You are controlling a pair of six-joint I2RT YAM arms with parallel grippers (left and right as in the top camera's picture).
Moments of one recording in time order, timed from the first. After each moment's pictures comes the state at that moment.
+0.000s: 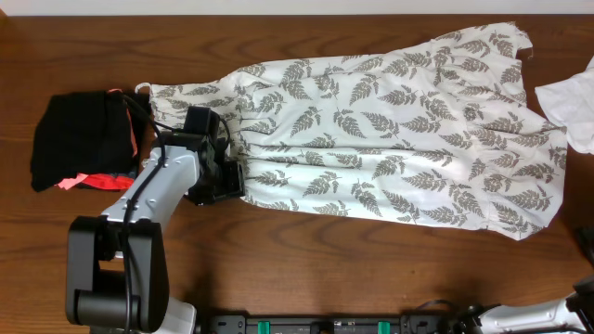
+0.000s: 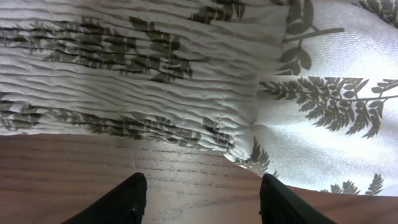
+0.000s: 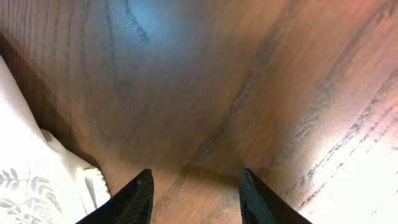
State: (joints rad) left arm -0.12 1.67 0.99 -0.84 0.18 -0.27; right arm -1.17 1.82 1.01 -0.54 -0.32 0.05
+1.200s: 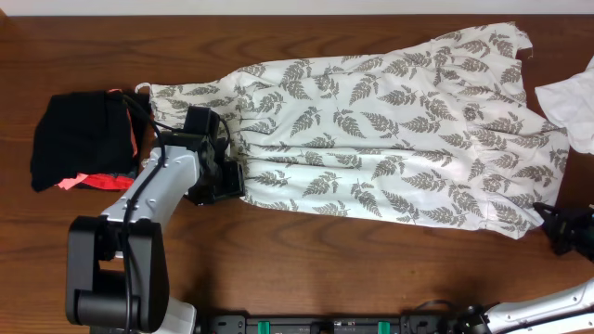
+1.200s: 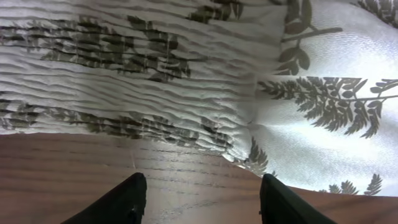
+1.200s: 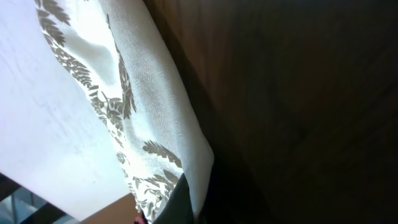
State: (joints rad) left arm -0.12 1.67 0.99 -0.84 0.18 -0.27; right arm -1.13 2.09 1.04 -0.67 -0.94 0.10
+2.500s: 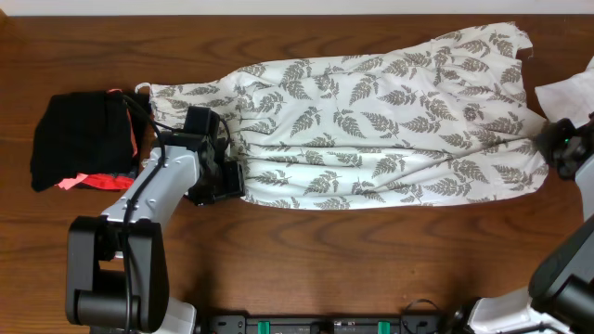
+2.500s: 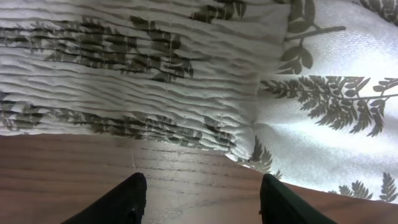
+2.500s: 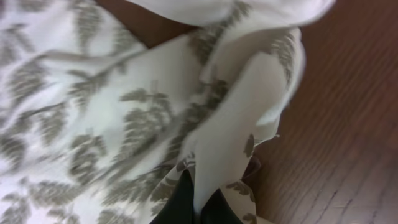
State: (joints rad) left arm -0.12 1.67 0.99 -0.84 0.18 -0.27; right arm -0.57 1.73 1.13 -0.41 -0.11 0.50
